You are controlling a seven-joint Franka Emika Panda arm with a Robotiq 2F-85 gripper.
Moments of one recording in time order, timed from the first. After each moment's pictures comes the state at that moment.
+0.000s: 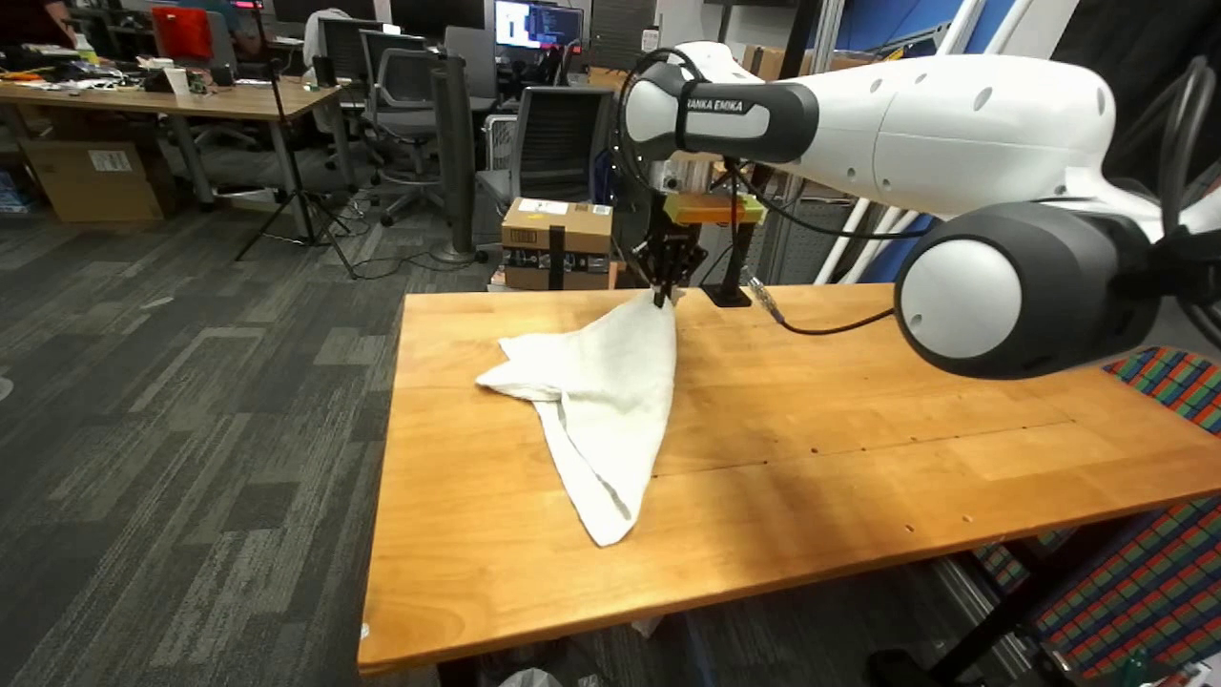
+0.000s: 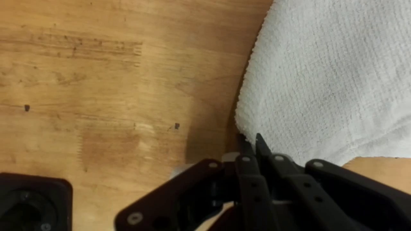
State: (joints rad) arm 0.18 1.26 0.04 -0.45 -0.03 1.62 0.02
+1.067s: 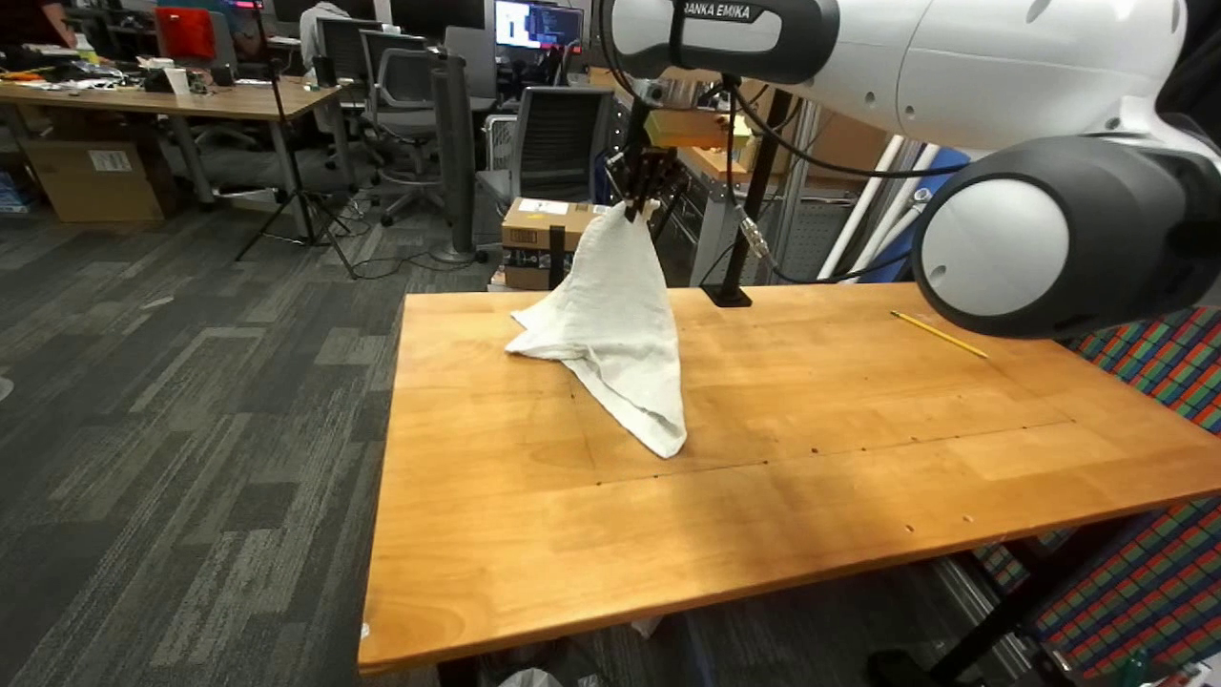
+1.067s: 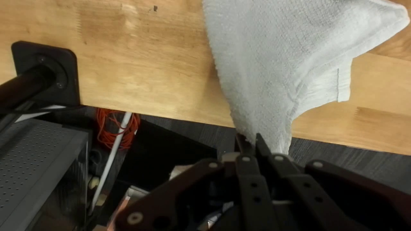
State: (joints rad) arm 0.24 1.14 0.03 -0.44 -0.04 1.80 0.02
